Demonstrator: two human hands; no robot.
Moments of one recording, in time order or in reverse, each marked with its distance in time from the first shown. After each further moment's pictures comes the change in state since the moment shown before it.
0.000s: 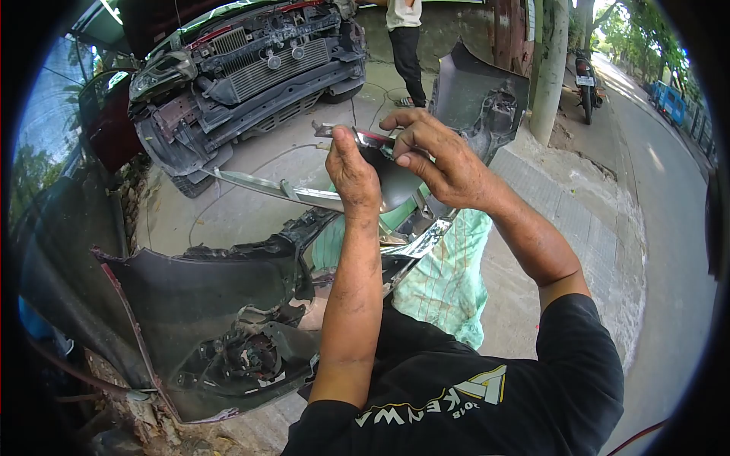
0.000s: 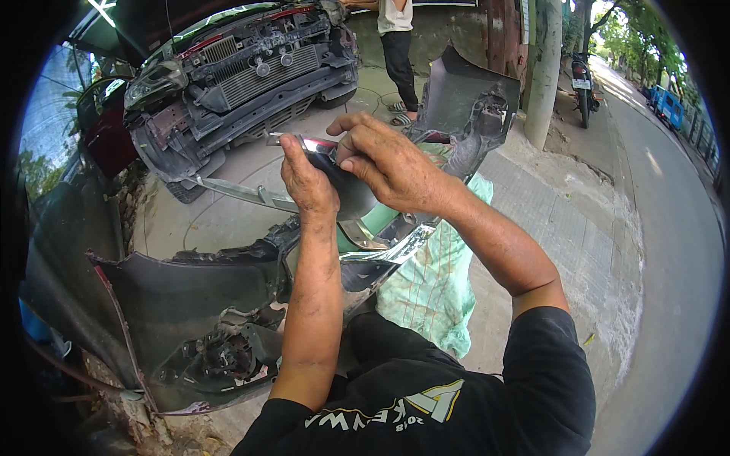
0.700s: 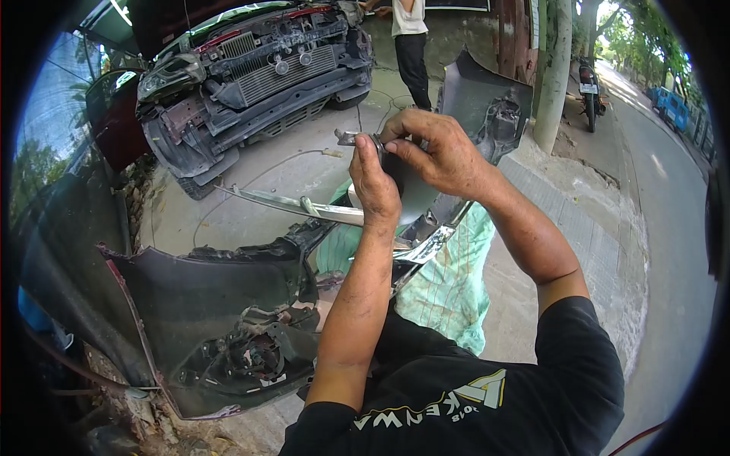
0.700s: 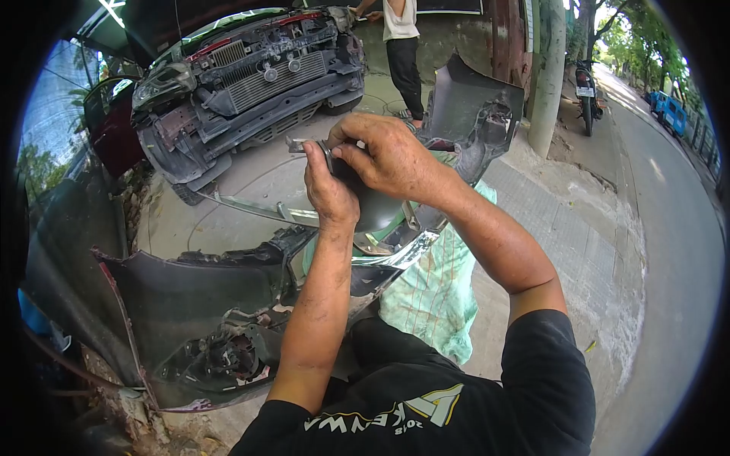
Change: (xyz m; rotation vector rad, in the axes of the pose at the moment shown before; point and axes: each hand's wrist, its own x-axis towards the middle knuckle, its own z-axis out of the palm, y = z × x) left_hand -0.012 -0.003 0.003 -0.215 -0.194 -0.155; right_hand 0.024 -0.002 -0.002 -0.029 -0.019 0.134
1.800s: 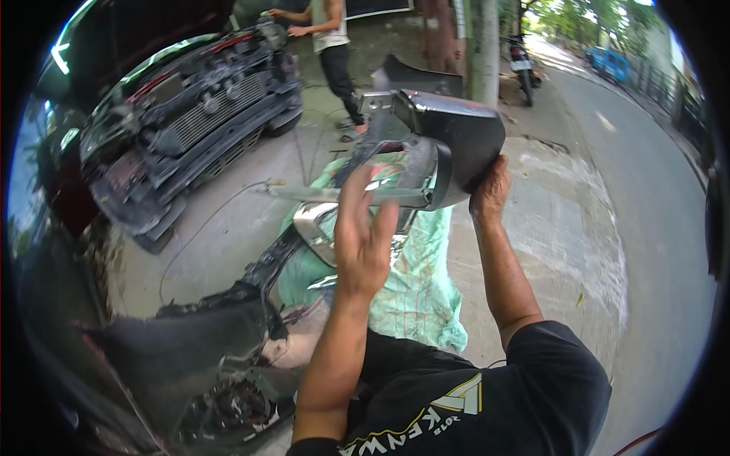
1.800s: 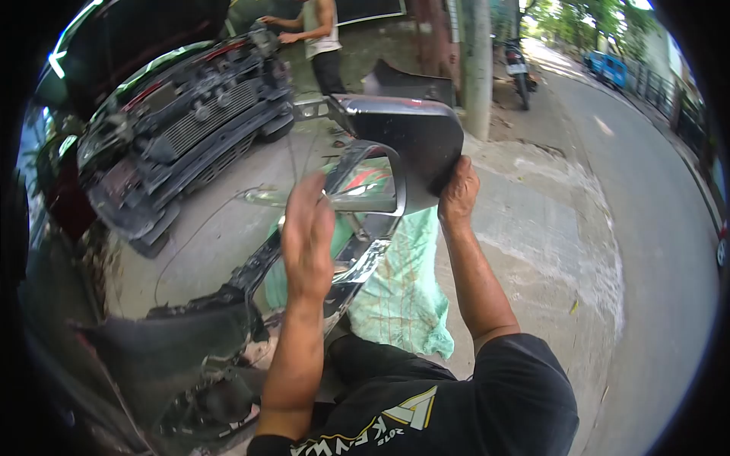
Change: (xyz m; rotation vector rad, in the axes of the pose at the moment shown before) left_hand -0.062 0.025 0.041 0.259 -0.390 -0.012; right_hand -0.165 0.083 -0.043 0.135 1.155 0.558
